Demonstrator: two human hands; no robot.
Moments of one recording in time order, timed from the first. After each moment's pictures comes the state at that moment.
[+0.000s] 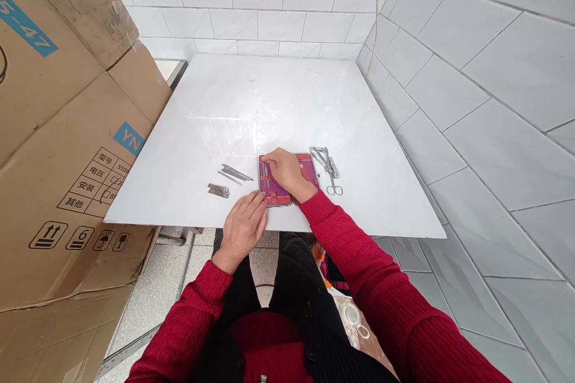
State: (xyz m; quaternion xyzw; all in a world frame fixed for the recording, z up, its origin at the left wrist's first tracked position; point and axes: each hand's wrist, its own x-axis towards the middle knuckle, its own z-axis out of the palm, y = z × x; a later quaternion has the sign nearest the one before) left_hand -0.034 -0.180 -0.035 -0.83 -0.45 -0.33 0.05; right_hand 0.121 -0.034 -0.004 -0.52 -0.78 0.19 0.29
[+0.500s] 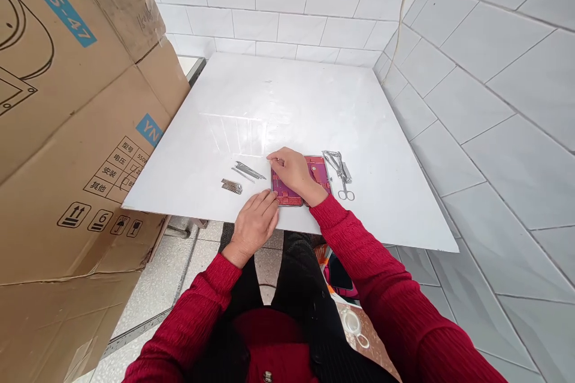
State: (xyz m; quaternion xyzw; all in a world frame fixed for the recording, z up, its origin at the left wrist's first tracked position) left_hand -0.035 -0.183 -0.036 -0.83 -0.46 -0.32 0.04; right_hand 0.105 -0.046 0.011 -0.49 -0.78 0.21 0.32
